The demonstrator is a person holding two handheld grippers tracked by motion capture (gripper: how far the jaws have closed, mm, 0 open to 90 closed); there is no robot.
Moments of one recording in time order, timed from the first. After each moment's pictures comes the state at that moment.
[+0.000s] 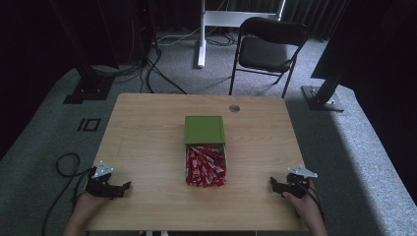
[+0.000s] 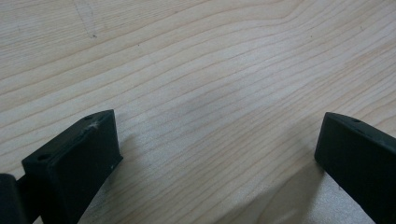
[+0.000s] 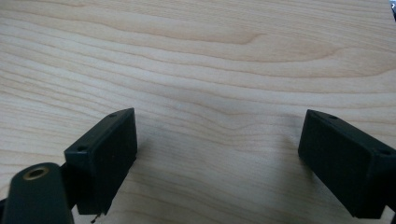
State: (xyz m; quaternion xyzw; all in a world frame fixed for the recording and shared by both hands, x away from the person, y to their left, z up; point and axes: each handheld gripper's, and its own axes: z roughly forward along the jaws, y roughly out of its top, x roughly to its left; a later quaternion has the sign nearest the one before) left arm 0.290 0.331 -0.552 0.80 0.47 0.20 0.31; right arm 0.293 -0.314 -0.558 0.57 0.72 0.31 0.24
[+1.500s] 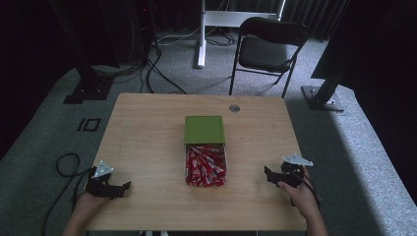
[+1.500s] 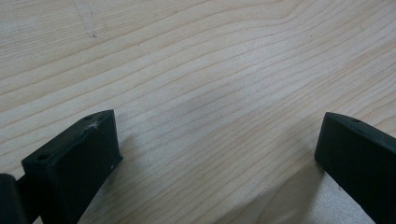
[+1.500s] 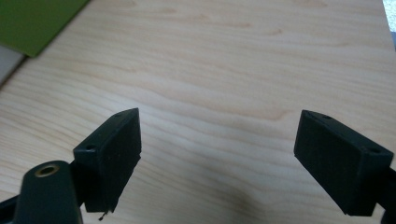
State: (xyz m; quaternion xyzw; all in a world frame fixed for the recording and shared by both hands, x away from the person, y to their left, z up) left arm 0.290 0.331 -0.552 0.80 0.47 0.20 0.31; right arm 0.312 -0.289 -0.519 0.54 0.73 0.35 0.24
